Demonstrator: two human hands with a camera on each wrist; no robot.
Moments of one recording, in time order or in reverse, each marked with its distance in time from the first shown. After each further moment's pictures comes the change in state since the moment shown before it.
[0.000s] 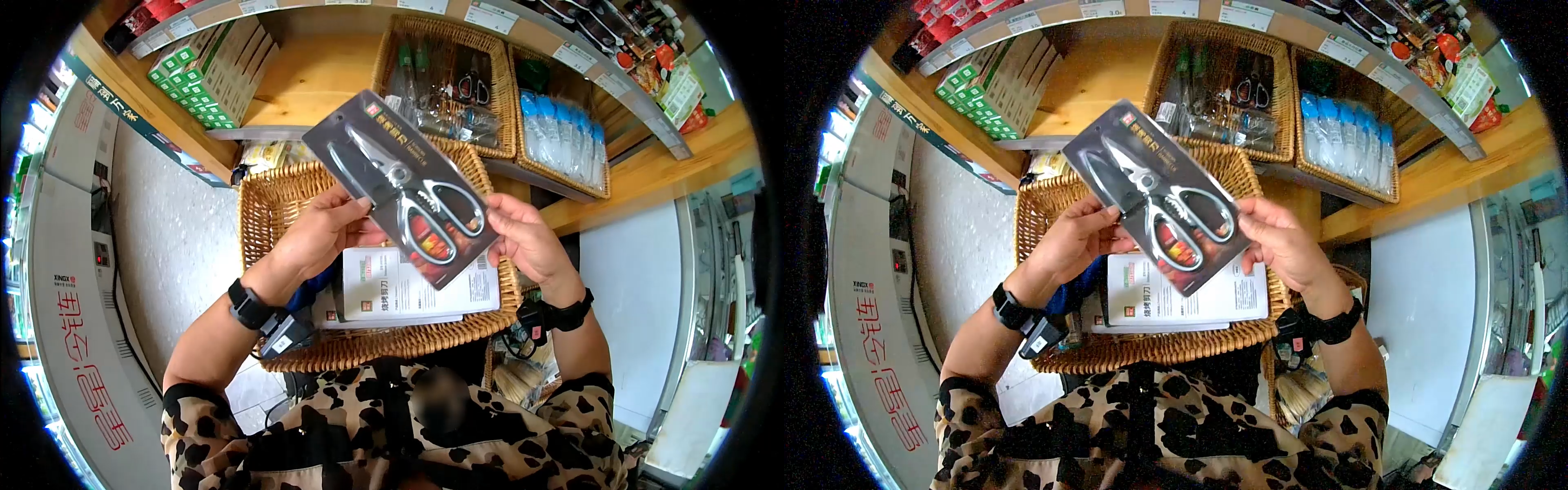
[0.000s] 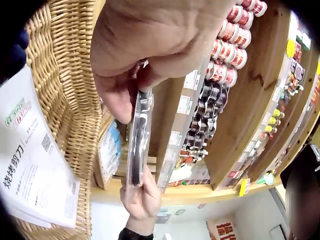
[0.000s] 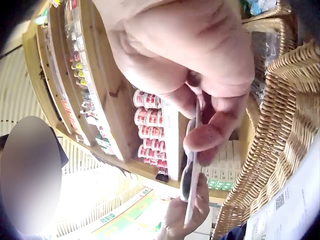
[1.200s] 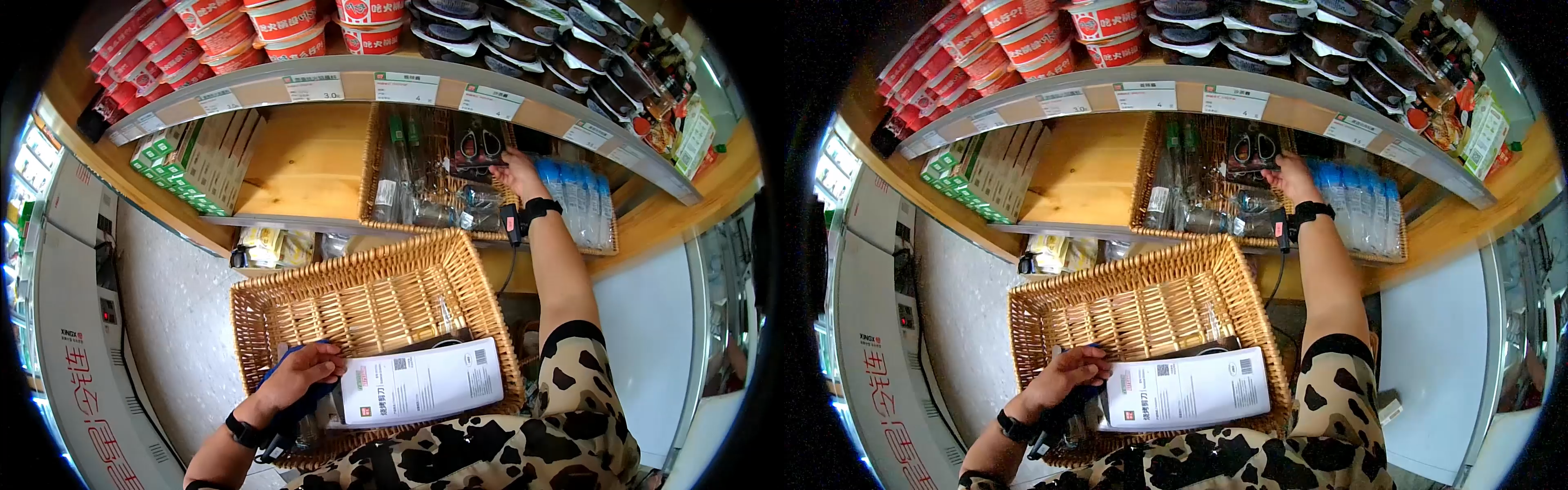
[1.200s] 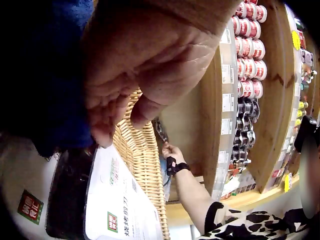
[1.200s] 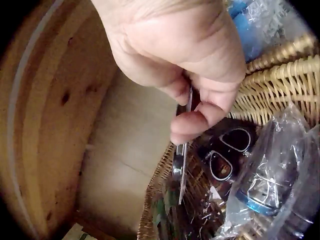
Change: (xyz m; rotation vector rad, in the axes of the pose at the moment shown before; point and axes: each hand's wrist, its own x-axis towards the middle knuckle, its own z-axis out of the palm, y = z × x) left_hand -0.015 -0.043 -0.068 0.232 0.050 -0.247; right_hand 0.283 -0.026 -0.270 0.137 0.553 -0.152
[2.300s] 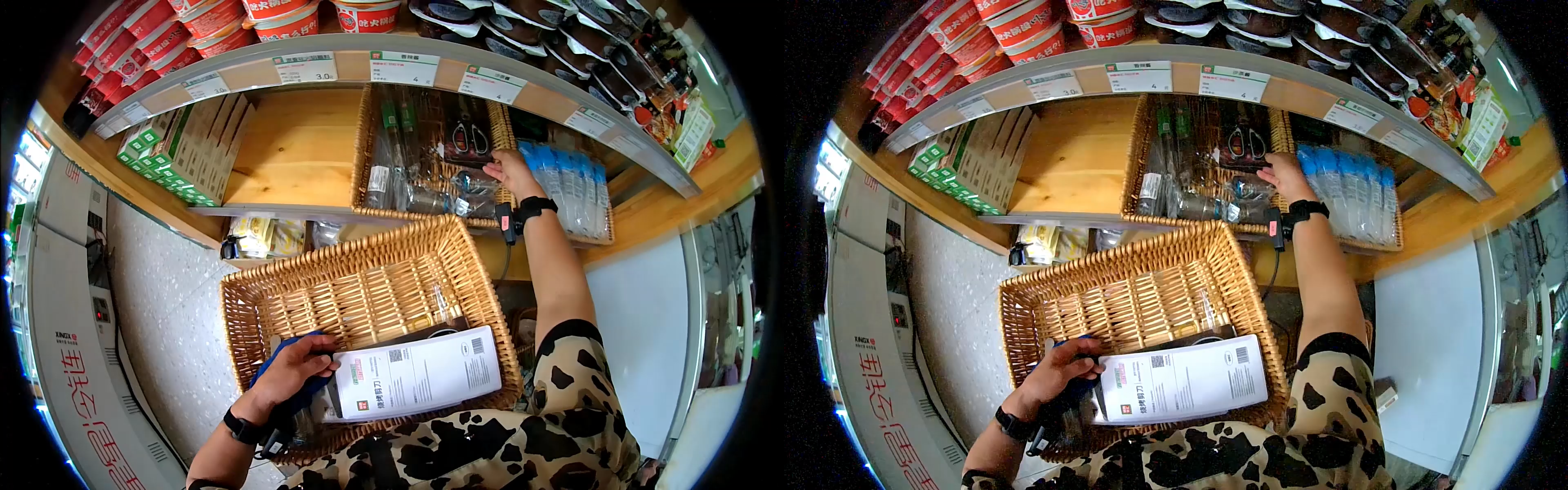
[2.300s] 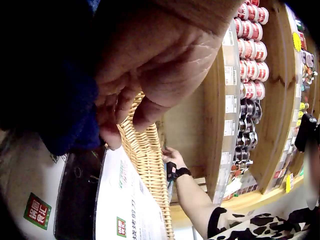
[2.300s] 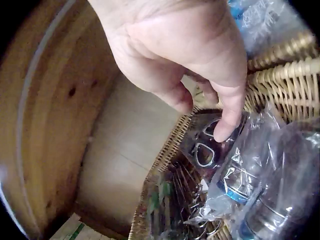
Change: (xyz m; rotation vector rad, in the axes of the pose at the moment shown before) left_hand 0.000 0.003 0.006 0.039 0.060 -0.013; right_hand -0.016 0.016 0.004 -0.126 0.154 0.014
